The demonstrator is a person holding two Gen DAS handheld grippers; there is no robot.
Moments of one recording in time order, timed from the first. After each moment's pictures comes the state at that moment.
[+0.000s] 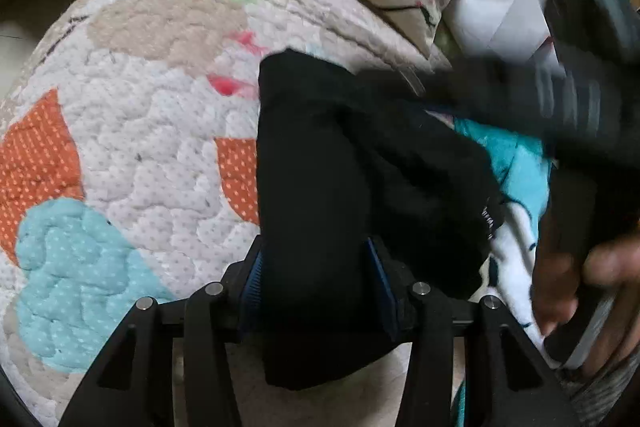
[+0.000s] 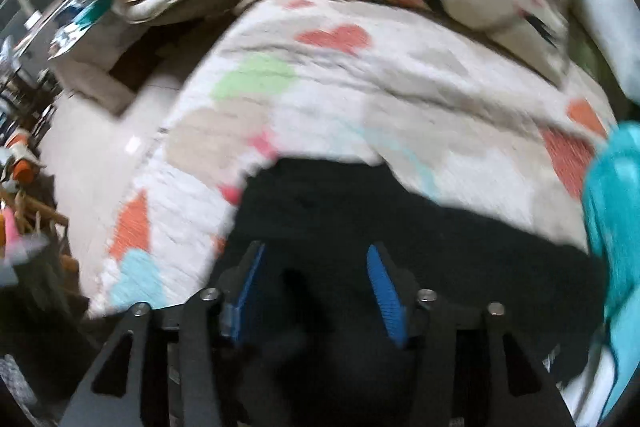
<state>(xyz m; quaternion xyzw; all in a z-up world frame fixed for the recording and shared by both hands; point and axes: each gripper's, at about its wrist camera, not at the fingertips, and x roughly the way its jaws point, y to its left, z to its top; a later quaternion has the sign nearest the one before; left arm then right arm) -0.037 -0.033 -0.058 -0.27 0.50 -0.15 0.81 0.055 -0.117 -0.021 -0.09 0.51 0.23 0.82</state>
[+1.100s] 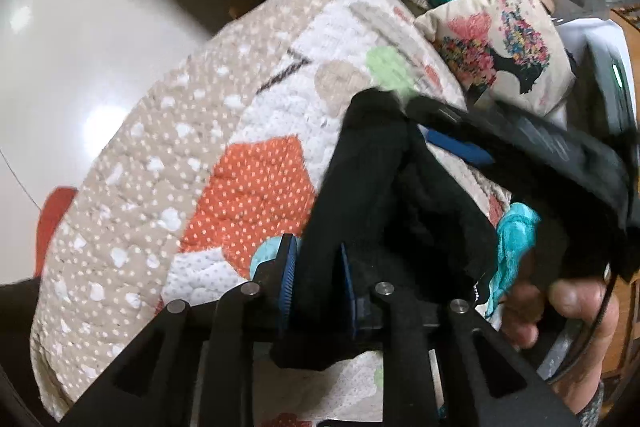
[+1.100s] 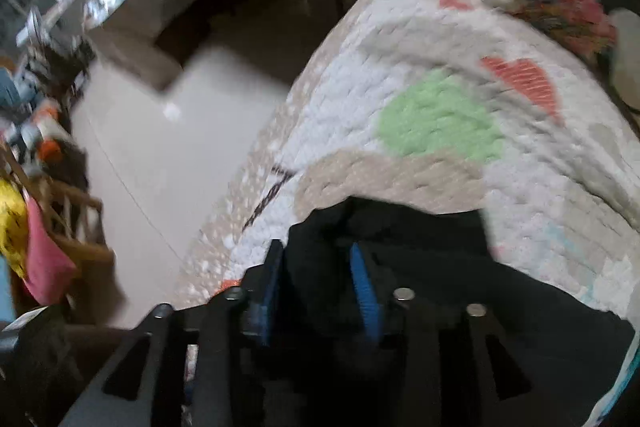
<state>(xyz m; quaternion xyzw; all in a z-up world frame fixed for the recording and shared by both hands) -0.078 0.109 -0.040 -0.39 0.49 0.01 0.78 0.091 0.007 -0.019 -0.06 0.53 0.28 0.80</state>
